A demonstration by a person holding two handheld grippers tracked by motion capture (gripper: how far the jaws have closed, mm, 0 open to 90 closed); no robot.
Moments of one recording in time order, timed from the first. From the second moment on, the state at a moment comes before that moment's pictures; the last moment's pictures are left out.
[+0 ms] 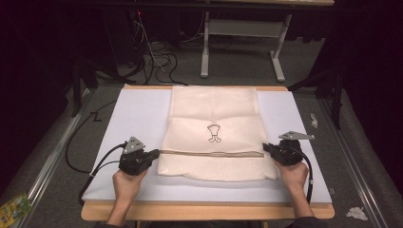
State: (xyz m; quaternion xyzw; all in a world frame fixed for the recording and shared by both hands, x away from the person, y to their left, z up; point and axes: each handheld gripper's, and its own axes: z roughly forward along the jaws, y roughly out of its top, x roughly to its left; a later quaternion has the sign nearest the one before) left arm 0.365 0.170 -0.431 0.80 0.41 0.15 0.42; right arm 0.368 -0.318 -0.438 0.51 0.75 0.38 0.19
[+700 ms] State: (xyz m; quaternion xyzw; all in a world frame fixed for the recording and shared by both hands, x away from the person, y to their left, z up) left arm 0.365 0.164 -0.449 0.81 0.42 0.16 0.39; right arm 0.370 -0.316 -0.455 0.51 0.76 0.36 0.18
